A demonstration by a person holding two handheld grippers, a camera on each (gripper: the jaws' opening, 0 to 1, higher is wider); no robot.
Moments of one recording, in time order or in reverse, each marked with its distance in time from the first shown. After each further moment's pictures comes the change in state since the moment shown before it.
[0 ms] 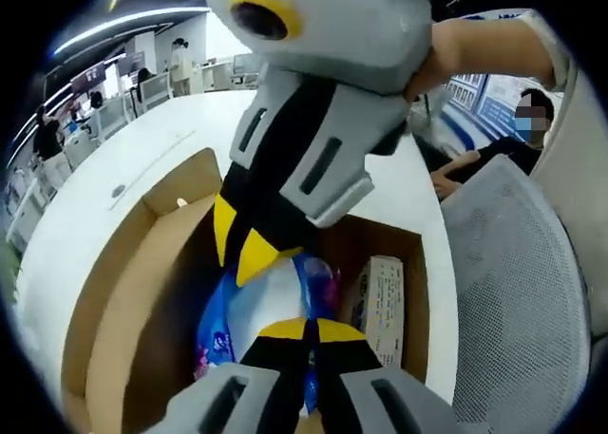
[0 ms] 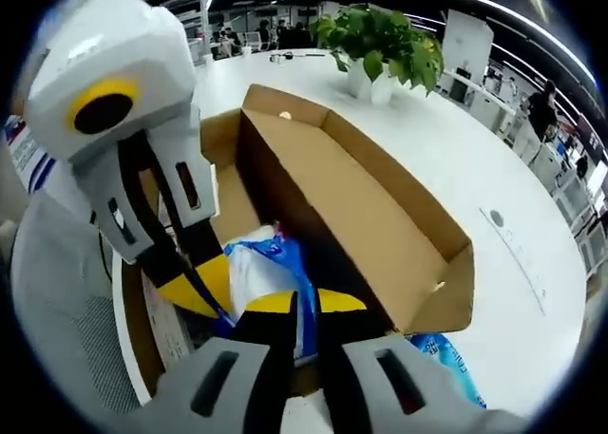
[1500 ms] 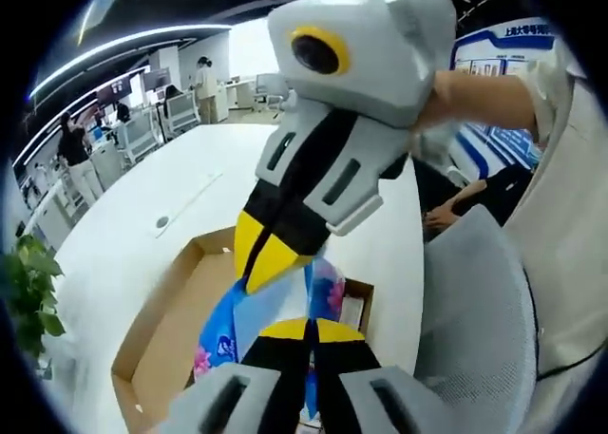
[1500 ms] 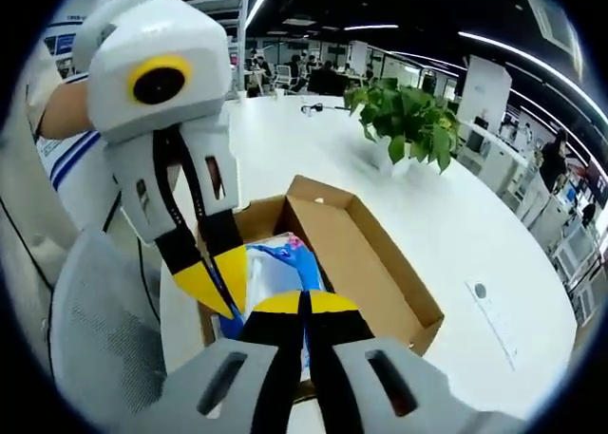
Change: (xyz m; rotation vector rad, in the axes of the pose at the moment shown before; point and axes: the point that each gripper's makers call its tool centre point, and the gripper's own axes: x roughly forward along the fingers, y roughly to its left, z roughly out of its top) left arm -0.099 -0.024 0.060 -0.006 -0.085 0.107; right arm -0.093 0.032 0.085 -0.127 -0.192 0.070
